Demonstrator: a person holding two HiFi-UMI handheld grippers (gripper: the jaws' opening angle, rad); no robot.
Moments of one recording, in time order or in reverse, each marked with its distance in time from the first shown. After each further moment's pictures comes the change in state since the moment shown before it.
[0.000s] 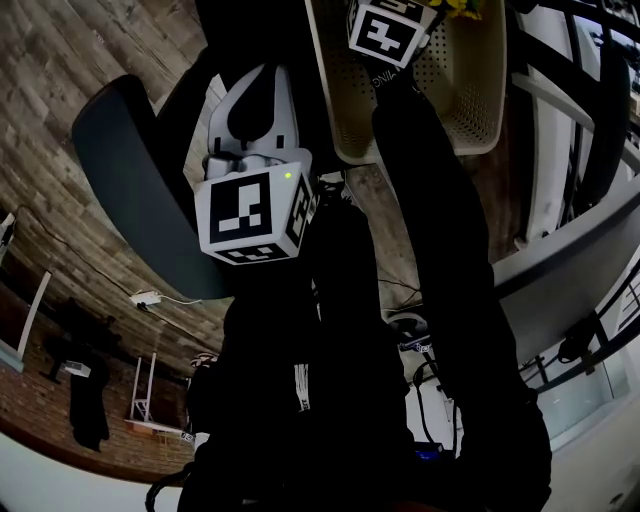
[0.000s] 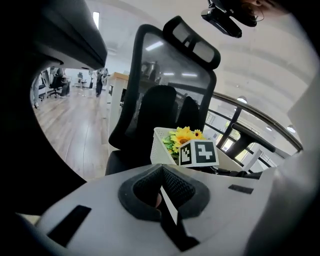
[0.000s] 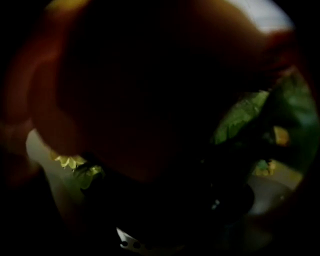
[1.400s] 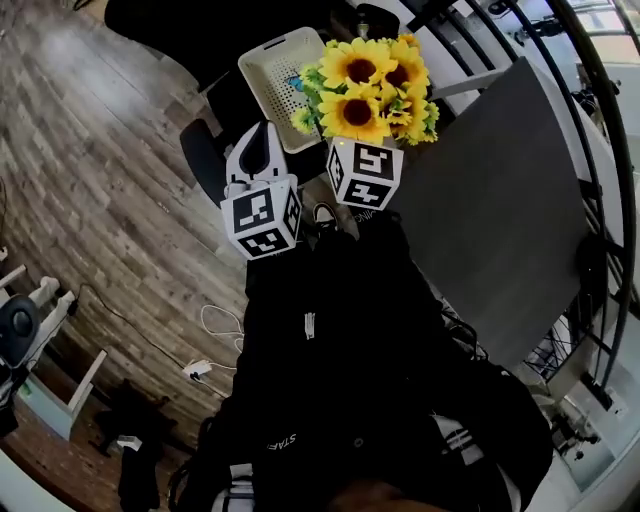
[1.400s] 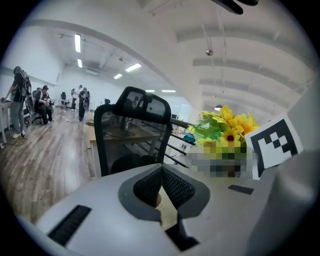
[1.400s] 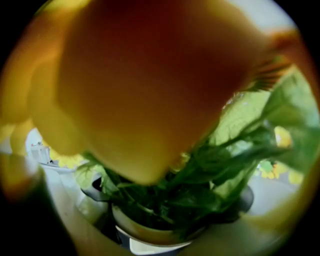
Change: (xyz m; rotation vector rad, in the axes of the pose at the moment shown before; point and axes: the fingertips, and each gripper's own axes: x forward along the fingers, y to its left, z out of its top) left arm -0.257 -0.177 0.220 0.144 -0.152 -0.152; right arm -0.467 -0.066 0.256 0.164 -0.249 -0.061
